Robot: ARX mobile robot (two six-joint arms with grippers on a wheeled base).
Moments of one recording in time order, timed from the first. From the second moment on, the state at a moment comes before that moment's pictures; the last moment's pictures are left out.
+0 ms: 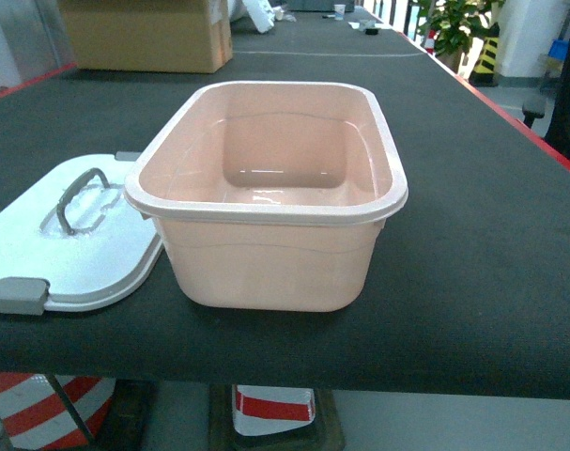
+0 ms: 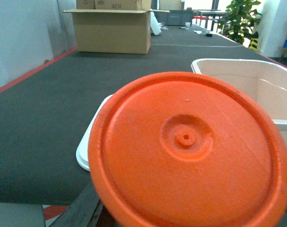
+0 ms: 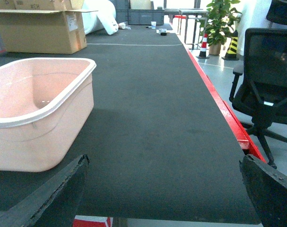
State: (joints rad) left arm 0.00 0.01 0.01 -0.01 0.00 0.00; right arm 0.00 0.00 0.01 -0.01 0.00 0.00
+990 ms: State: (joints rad) left arm -0.41 1.40 0.56 1.00 -0.41 0.09; right arm 0.00 0.00 0.01 -0.01 0.00 0.00
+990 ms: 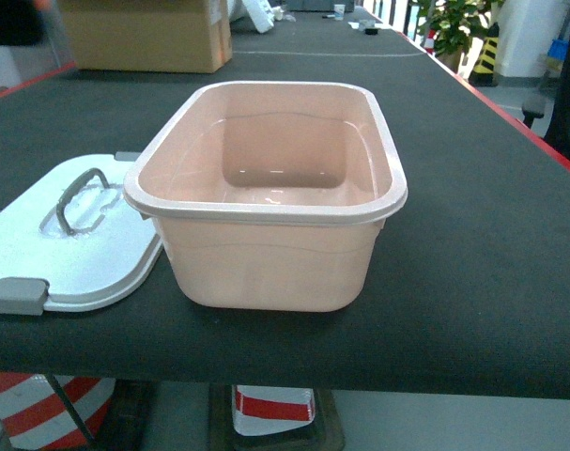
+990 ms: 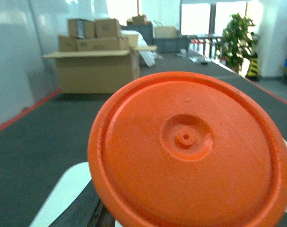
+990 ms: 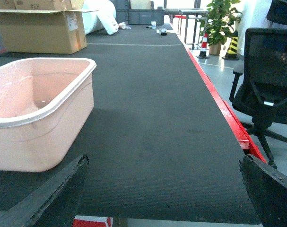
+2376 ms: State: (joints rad) left arm 0.06 1.75 0.75 0.89 -0.05 0.09; right arm 0.00 0.00 0.01 -0.01 0.00 0.00
